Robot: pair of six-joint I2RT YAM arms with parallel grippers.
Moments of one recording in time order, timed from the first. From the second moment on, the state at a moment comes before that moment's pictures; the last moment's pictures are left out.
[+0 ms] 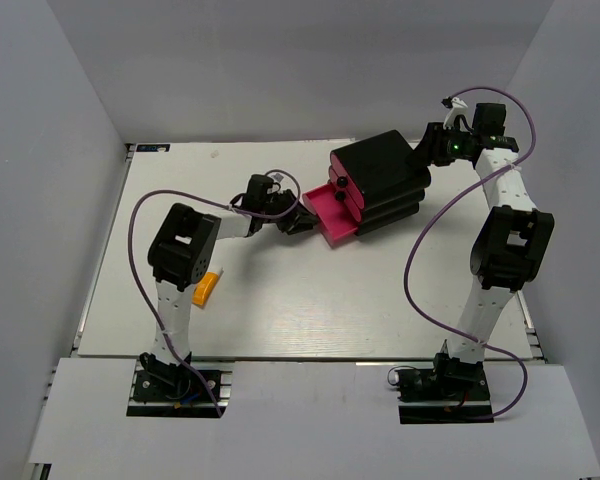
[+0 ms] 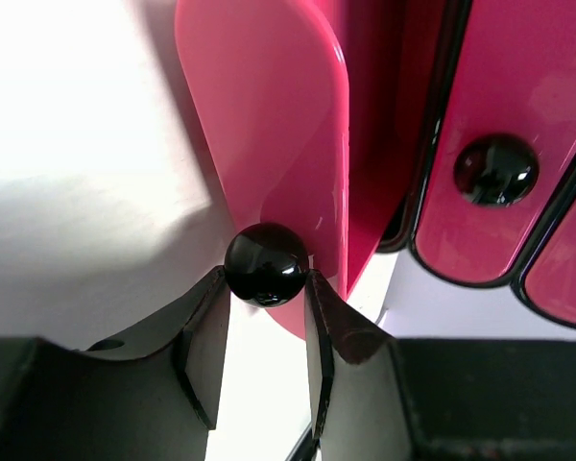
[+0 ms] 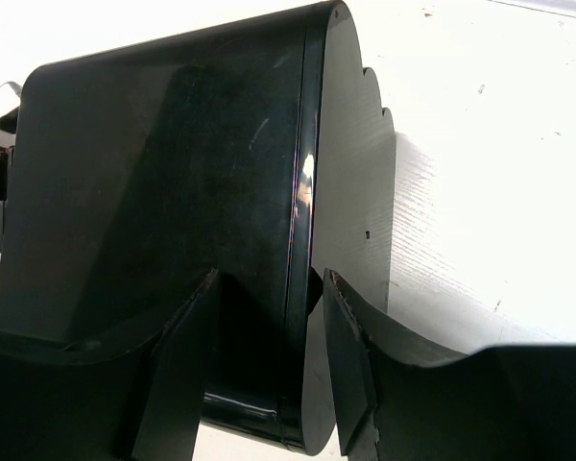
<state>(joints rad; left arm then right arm) -0.43 2.17 1.31 0.25 0.56 -1.04 -0.11 2.02 1.83 -0.55 -0.75 -0.10</state>
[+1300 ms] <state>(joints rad) -0.23 1.68 1.34 -0.31 0.33 -0.67 -0.13 1.75 1.75 -0.55 -0.65 -0.28</state>
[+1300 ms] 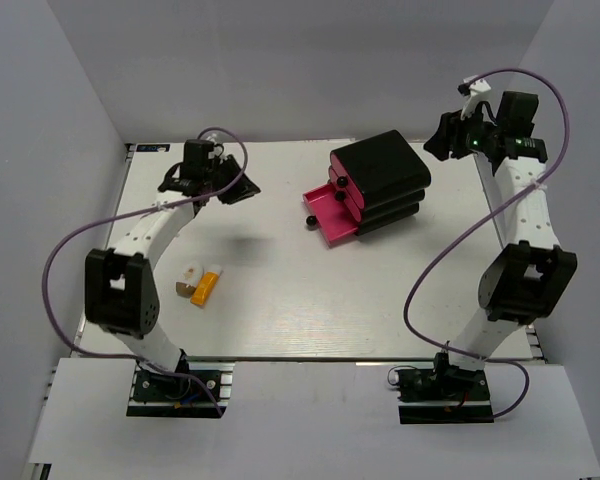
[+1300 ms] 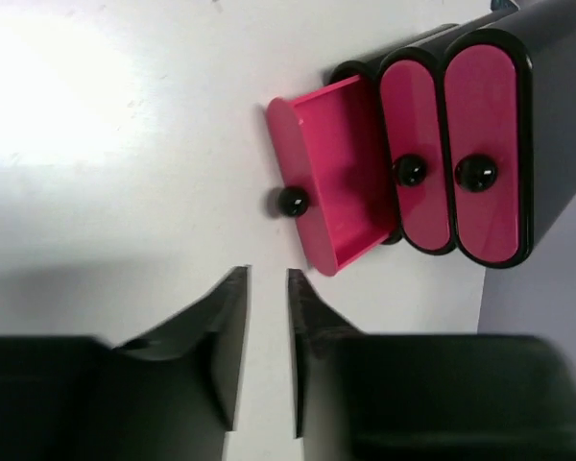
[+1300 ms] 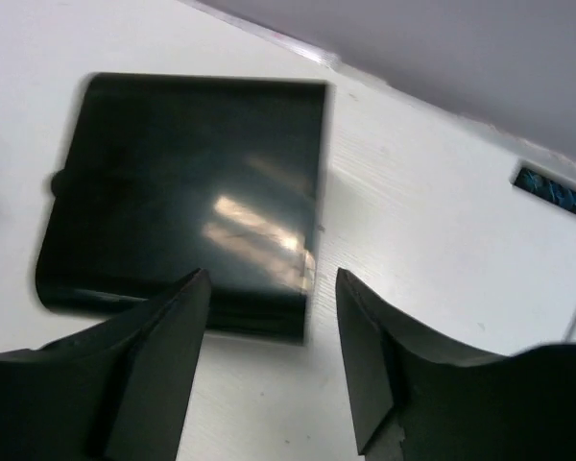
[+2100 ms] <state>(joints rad) -0.14 1.32 1.09 -0.84 -0.18 -0.57 0.66 1.79 1.59 -0.69 -0.89 -0.60</state>
